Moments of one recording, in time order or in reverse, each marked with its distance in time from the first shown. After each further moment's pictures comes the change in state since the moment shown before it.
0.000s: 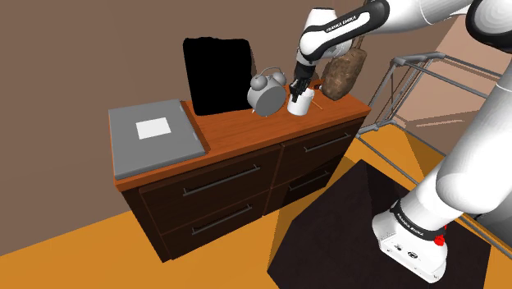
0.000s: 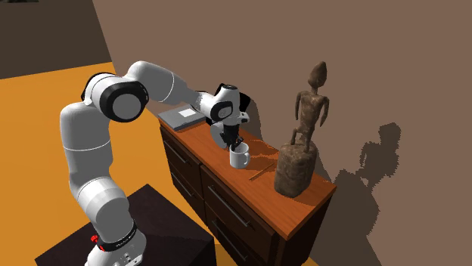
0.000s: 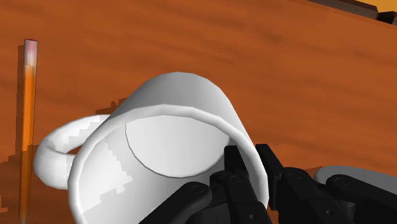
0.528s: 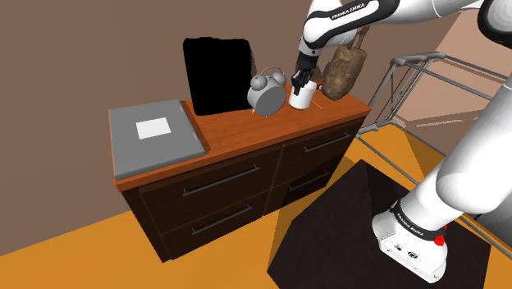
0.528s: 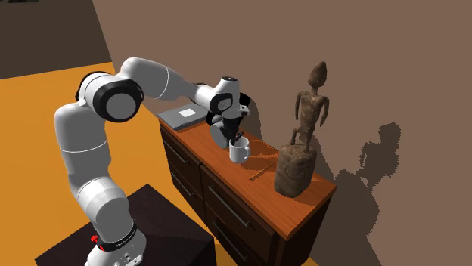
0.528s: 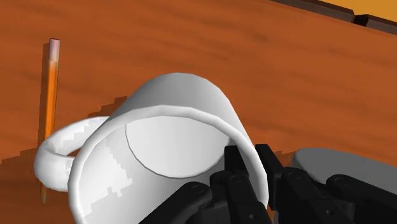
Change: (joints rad) arm 0.002 -0.044 -0.001 0.041 -0.008 -0.085 0.007
